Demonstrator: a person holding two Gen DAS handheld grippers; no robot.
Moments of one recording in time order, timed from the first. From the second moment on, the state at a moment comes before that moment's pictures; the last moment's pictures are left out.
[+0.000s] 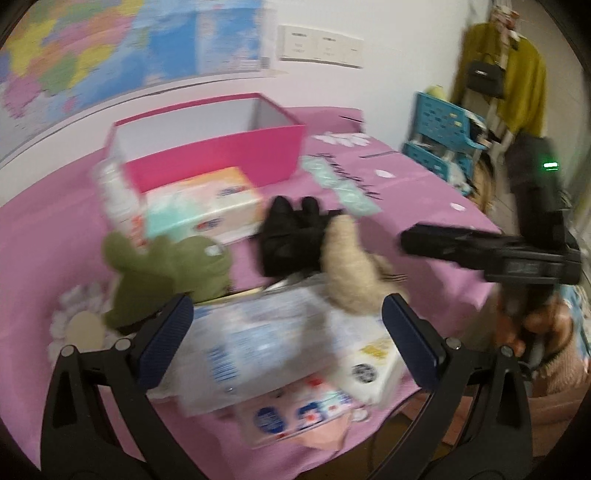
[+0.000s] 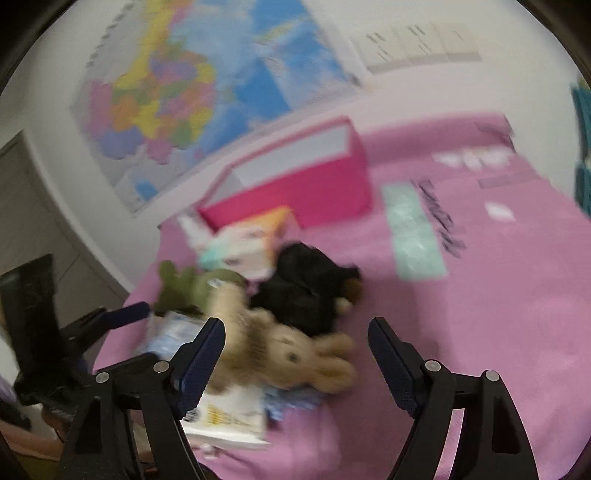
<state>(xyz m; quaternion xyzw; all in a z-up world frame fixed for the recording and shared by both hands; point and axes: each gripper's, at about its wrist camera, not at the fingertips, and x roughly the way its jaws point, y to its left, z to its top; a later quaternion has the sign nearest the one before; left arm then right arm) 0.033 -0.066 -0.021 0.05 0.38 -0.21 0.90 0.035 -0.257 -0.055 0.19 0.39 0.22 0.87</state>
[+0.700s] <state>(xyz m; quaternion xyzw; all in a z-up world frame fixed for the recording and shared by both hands) 0.066 -0.091 -0.045 0.05 0.46 -0.27 0.84 0.045 -0.240 -0.093 0.21 0.40 0.33 0.83</state>
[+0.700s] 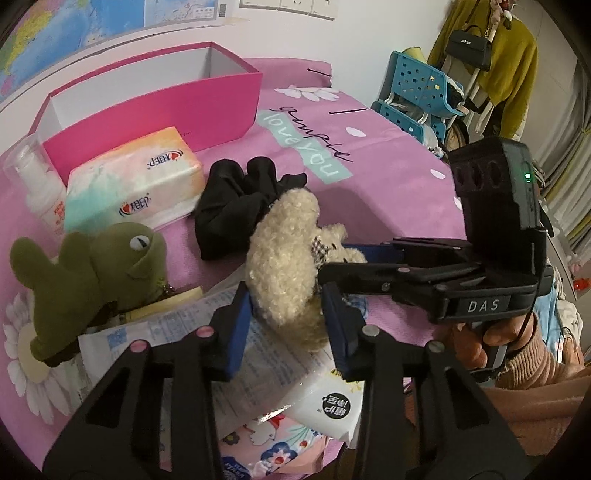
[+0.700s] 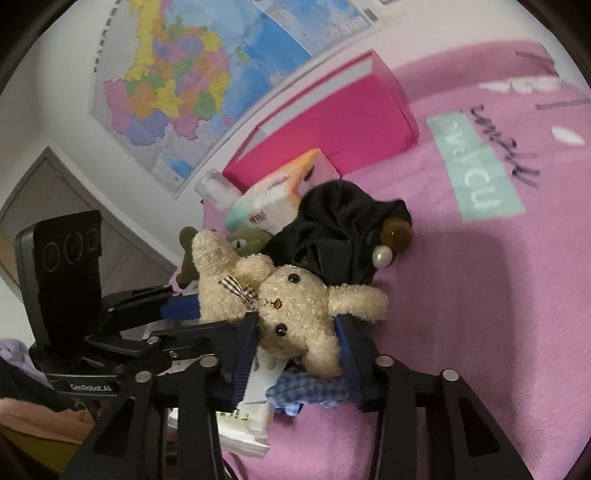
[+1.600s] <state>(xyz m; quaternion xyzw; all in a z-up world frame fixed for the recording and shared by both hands) 0.216 -0.068 0.036 0.02 0.41 -0.21 0.89 0.201 -0.207 0.019 0.08 0.34 0.28 0.90</state>
